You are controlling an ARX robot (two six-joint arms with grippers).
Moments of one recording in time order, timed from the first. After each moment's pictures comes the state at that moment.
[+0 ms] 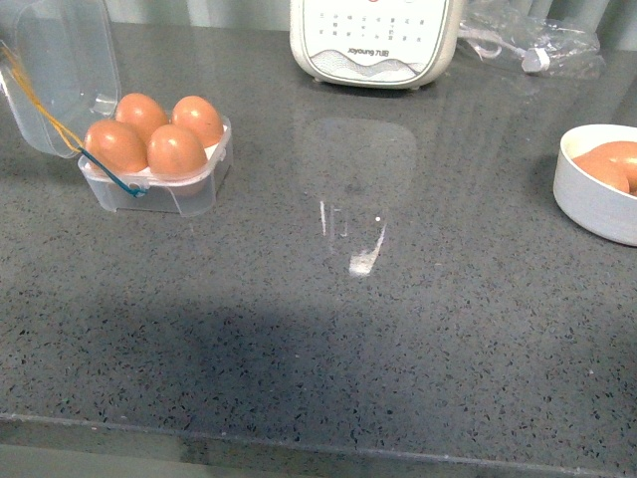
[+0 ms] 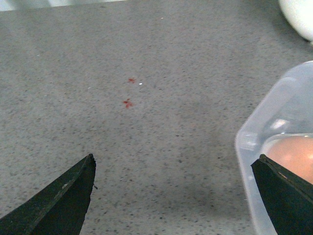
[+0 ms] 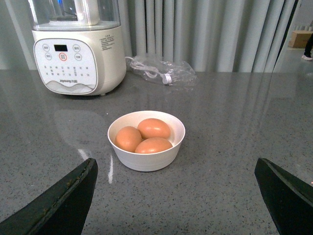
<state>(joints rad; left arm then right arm) 0.10 1.48 0.77 0.40 0.09 0.18 0.00 0.00 0.01 0.00 0.00 0.00</state>
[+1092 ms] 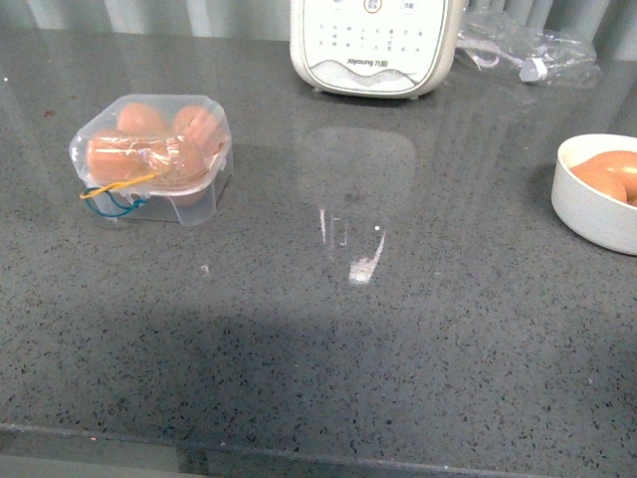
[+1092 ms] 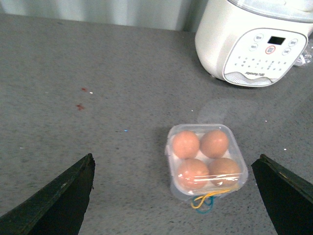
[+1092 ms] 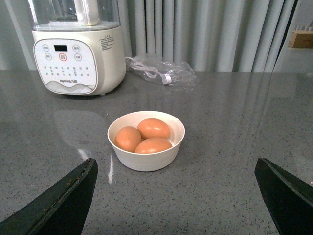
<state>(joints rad) 0.26 1.03 0.74 0.02 0.44 0.05 0.00 0.00 0.01 0.00 0.00 0.00</state>
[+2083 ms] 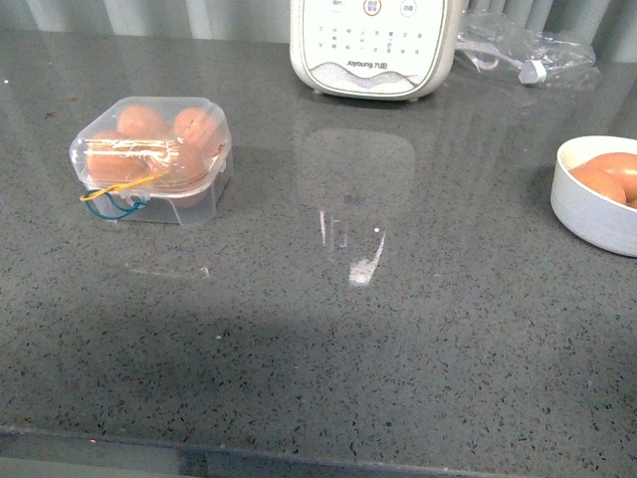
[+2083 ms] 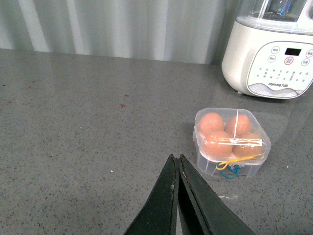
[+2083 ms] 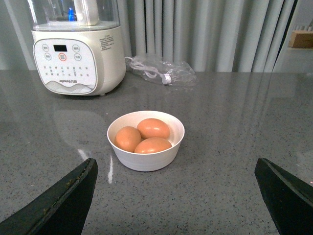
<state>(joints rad) 0.21 0.49 0.14 0.35 0.20 0.00 0.00 0.00 0.01 0.00 0.00 0.00</state>
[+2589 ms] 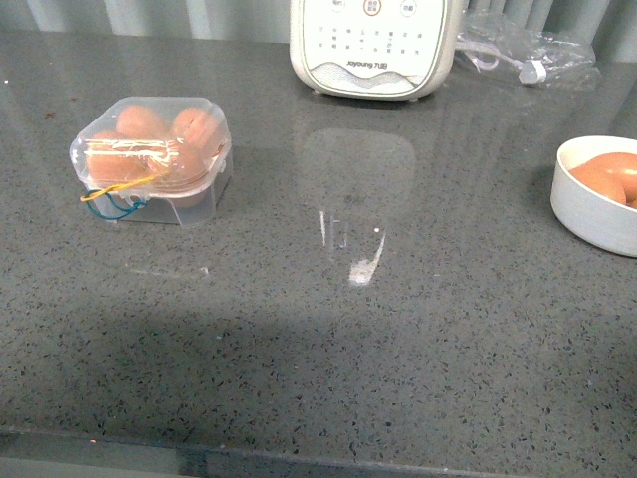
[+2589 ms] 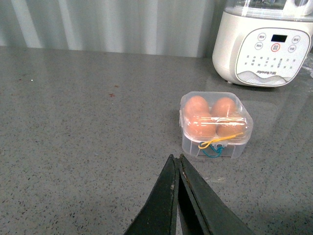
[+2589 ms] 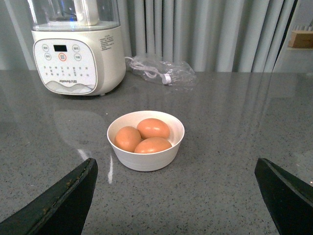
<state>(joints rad) 0.00 0.29 0.05 0.24 0.00 0.00 0.00 0.00 0.01 0.00 0.00 0.00</state>
